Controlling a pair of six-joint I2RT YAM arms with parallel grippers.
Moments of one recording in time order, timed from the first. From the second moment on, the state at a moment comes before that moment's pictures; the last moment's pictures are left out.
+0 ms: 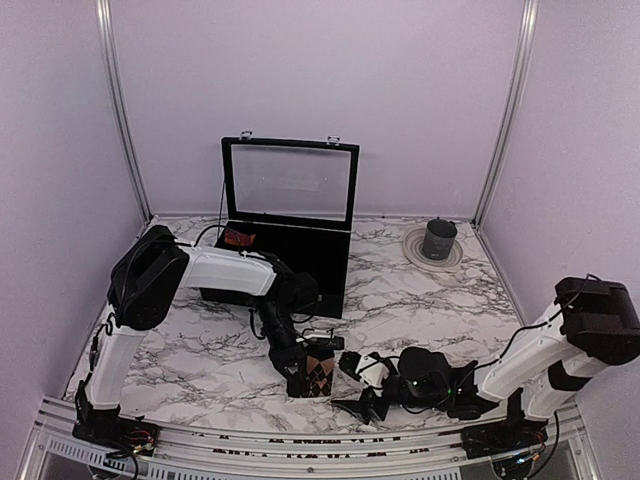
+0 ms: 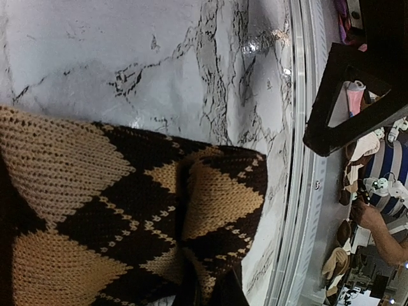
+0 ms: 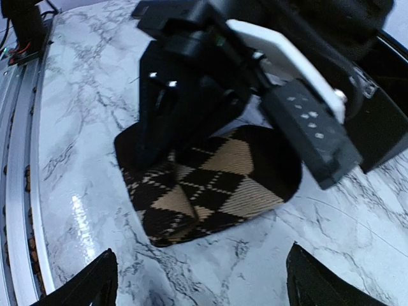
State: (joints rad) left arm -0.90 2.29 1.63 -1.11 0.80 0.56; right arm 1.25 1.51 0.29 0.73 0.16 -0.01
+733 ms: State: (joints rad) left arm -0.90 2.28 1.64 -1.12 0.76 0.51; right arm 1.22 1.76 0.49 0.77 -0.03 -0.18
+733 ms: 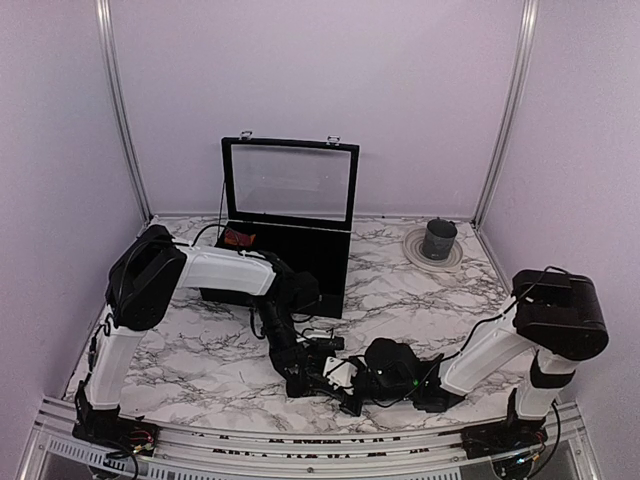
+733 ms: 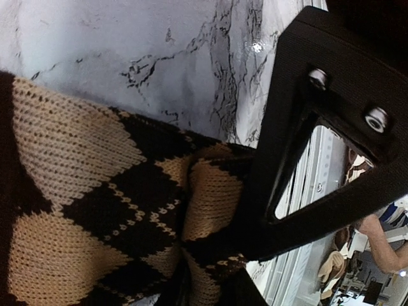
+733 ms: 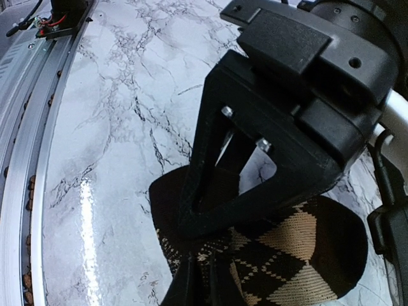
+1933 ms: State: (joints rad) left arm -1.06 1.75 1.08 -0.37 0.33 0.80; right arm 0.94 1.91 0.47 1.00 -0.50 0.30
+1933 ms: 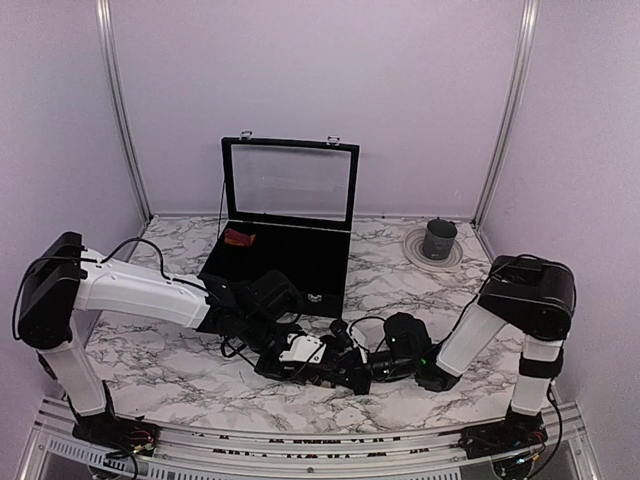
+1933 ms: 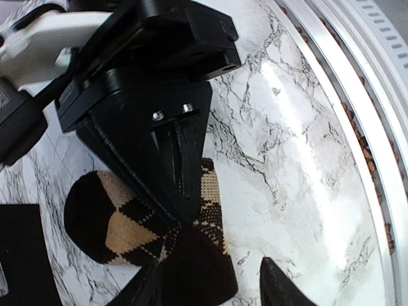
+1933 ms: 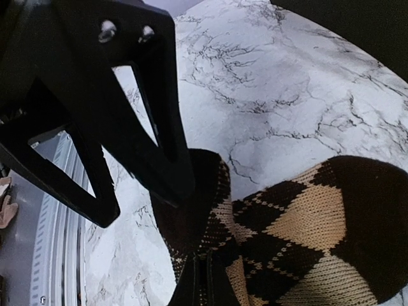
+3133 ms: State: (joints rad) left arm -1.03 2.02 1.37 -0.73 0.41 0.76; right arm 0.87 1.64 0.23 0.99 -0.35 0.28
